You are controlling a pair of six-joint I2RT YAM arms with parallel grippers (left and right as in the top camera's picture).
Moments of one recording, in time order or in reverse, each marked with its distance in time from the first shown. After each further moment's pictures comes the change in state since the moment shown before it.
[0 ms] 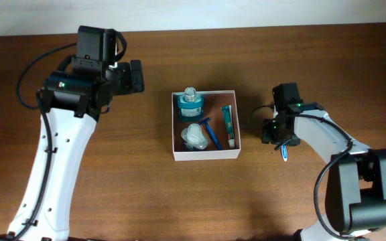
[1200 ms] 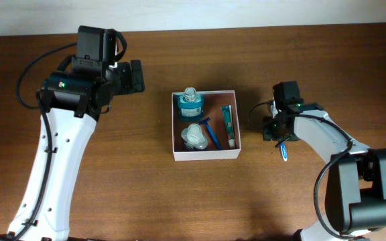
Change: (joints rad) left arm 0.000 0.000 0.000 0.000 0.000 0.000; right arm 0.000 0.002 -0.002 0.065 0.042 -0.079
